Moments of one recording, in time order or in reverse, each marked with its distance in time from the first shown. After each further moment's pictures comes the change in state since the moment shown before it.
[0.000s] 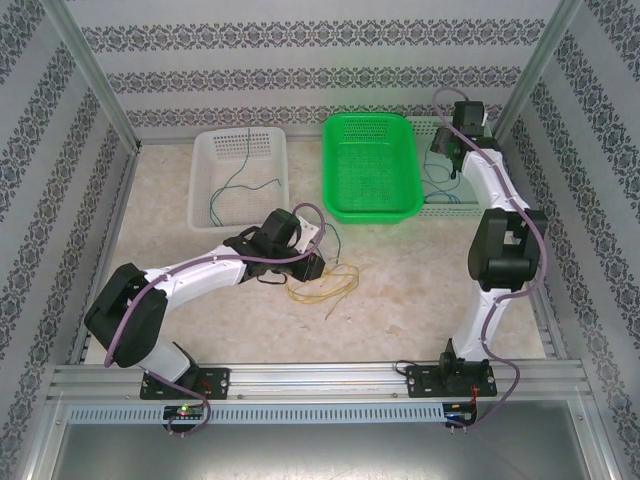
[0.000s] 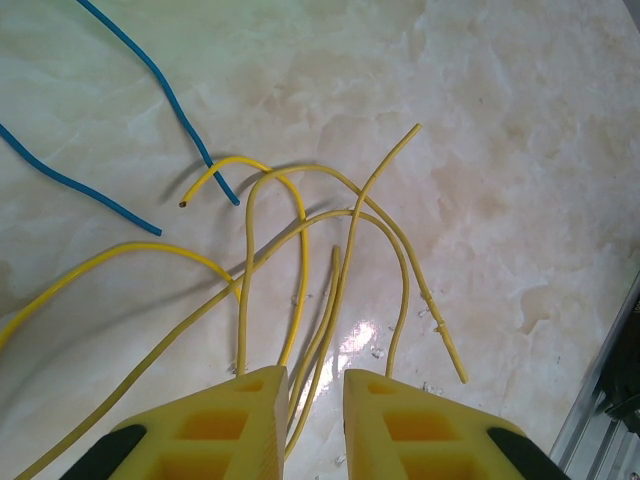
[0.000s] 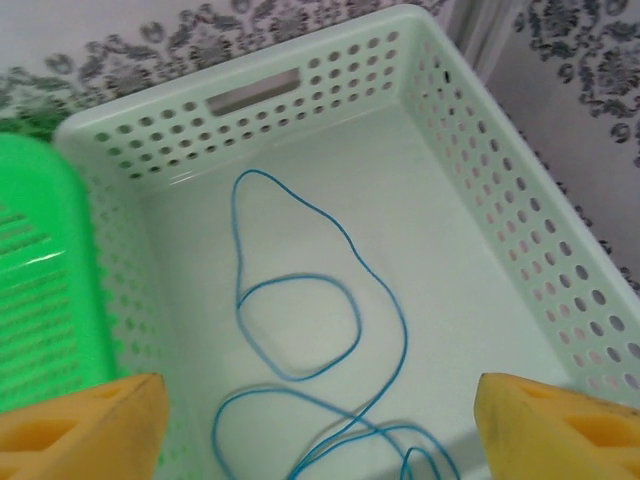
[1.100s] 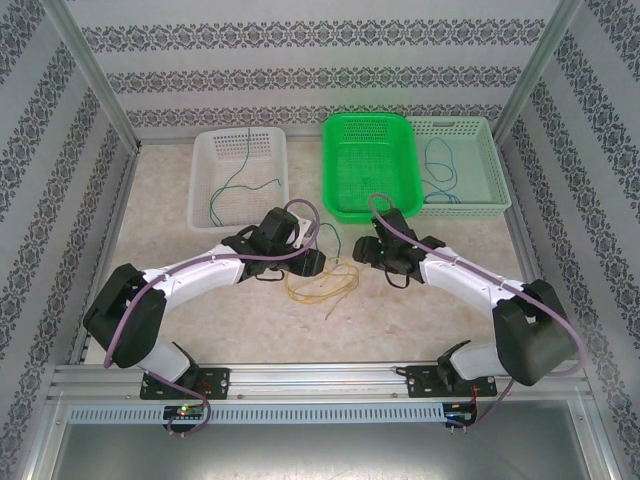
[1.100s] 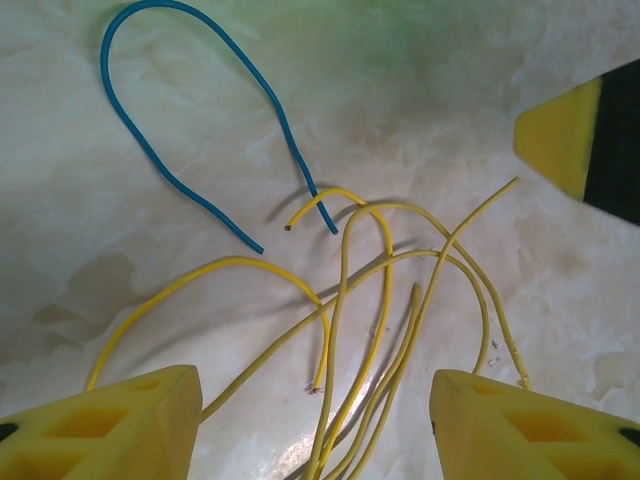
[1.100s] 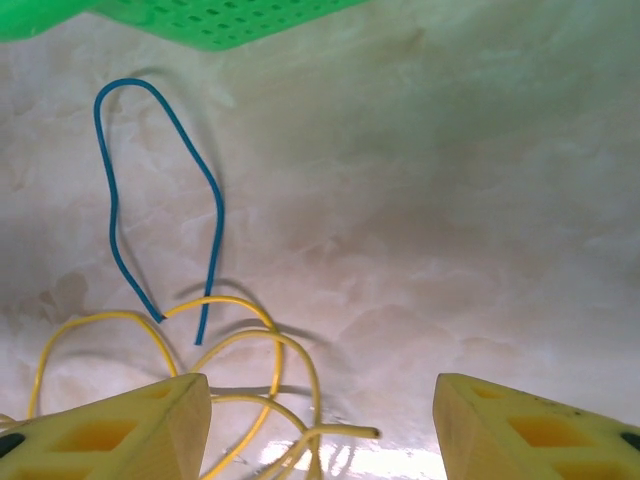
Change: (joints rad) left arm 0.013 -0.006 0.000 -0.004 -0.154 -0.068; right arm 0.595 -0.564 -0.949 0.143 -0.188 0.483
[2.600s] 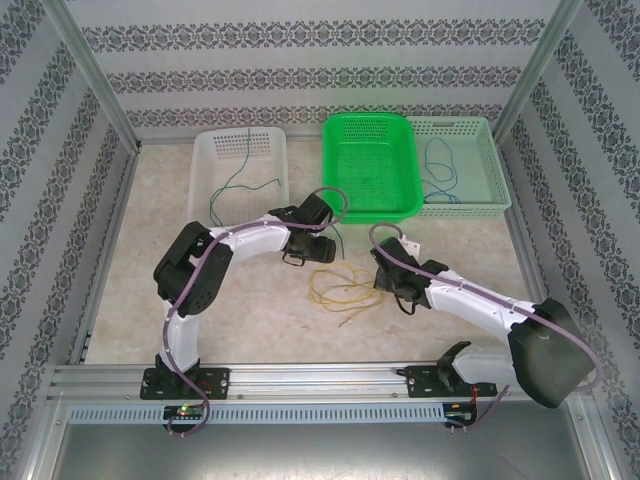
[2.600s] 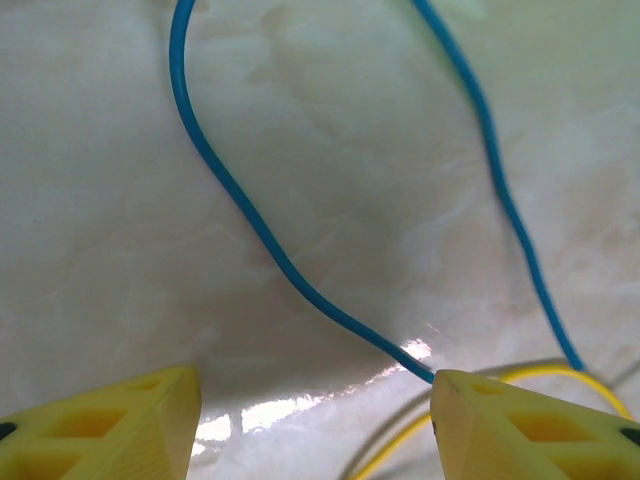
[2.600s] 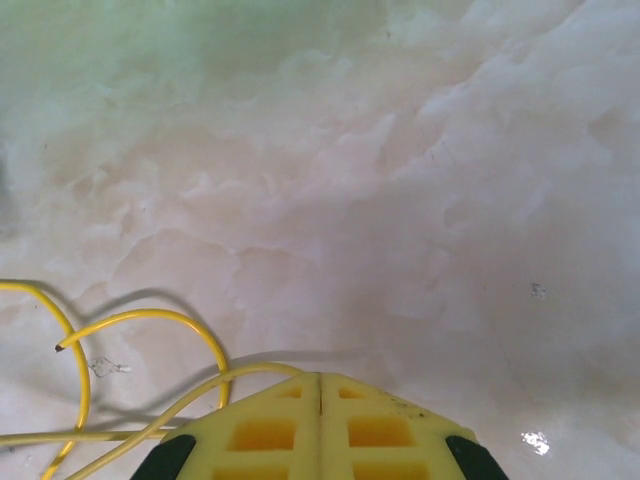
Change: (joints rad) left arm 0.000 0.474 0.428 -0.272 -0.146 -0.118; right arm 0.092 -0.151 -0.180 -0.109 0.290 0.060
